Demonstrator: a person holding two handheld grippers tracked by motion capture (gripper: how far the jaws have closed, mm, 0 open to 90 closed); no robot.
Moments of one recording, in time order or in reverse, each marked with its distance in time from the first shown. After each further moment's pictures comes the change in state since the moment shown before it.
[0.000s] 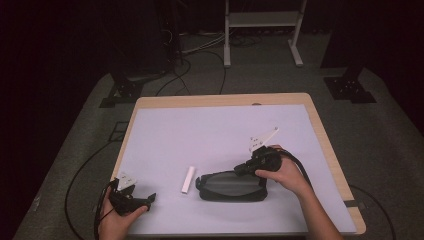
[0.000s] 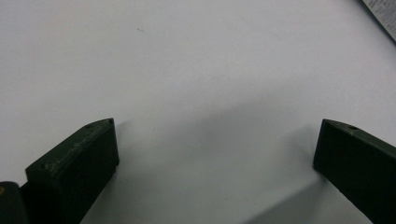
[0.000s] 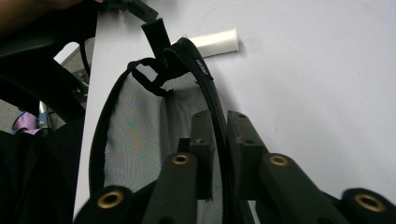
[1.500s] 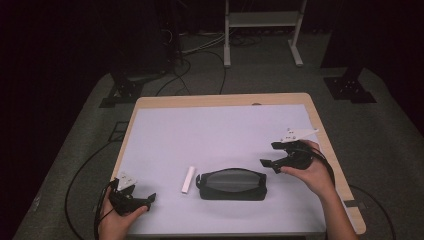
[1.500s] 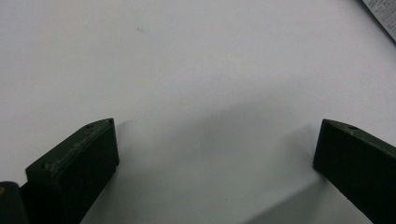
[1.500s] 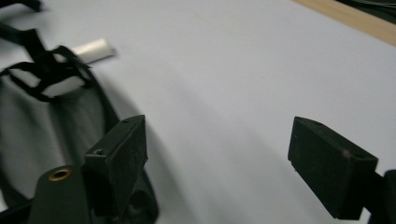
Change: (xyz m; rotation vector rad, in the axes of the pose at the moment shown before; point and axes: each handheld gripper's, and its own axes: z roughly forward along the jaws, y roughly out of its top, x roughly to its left) left arm 0.000 0.000 0.000 0.000 0.000 0.001; right arm -0.009 -0.041 -0.068 -0.119 -0.442 0.135
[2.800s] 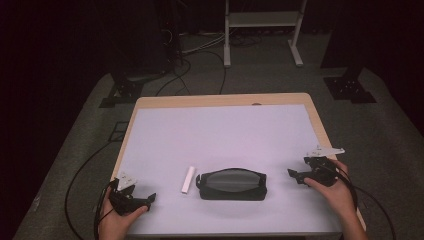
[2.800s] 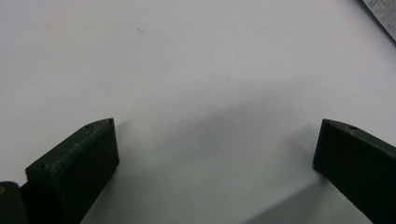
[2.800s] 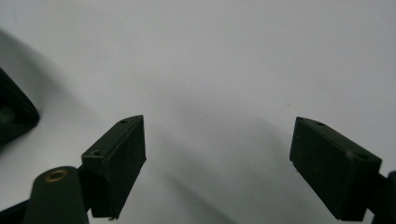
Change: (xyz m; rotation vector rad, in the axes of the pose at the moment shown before) left arm 0.000 0.000 0.000 0.002 0.001 0.000; right arm -0.028 -0.089 -0.021 0.087 -0.267 0.197
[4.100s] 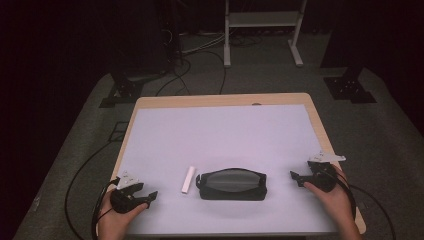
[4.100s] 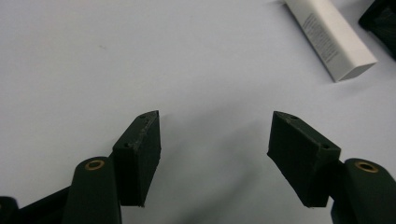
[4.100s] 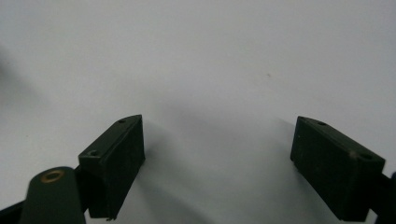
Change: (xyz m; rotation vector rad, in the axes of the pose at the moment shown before) left arm -0.015 0.015 -0.015 0.001 -0.098 -0.004; right arm -0.007 -0.024 0.012 -0.025 -0.070 0.034
